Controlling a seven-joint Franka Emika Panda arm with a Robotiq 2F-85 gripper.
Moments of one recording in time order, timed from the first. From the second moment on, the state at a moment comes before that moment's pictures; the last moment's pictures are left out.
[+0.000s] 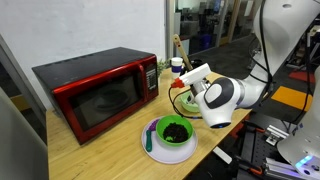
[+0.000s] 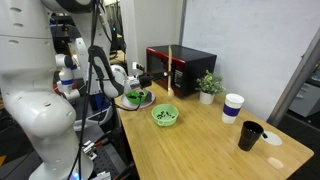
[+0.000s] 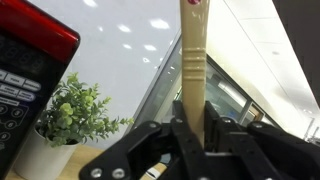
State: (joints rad) arm 0.27 0.19 0.23 -2.61 -2.01 1.36 -0.89
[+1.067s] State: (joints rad) arm 0.23 0.03 0.22 -2.59 -1.77 1.69 -0.81
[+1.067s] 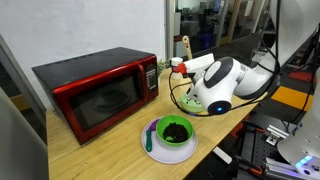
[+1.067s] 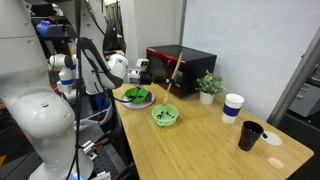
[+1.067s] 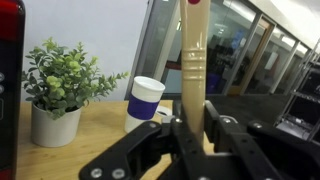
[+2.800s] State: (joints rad) arm 0.05 -0.40 -0.23 -2.59 -0.74 2.29 -0.96
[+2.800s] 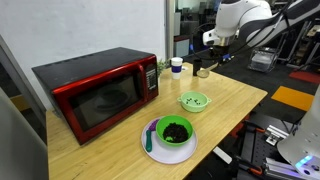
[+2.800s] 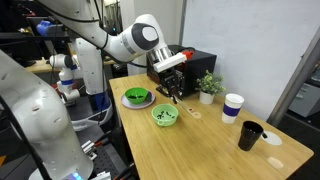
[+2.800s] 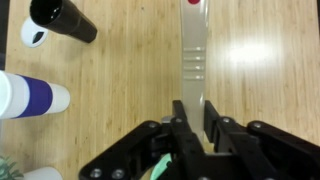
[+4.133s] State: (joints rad) arm -0.08 -0.11 -0.27 -2.49 -0.07 2.51 -0.50
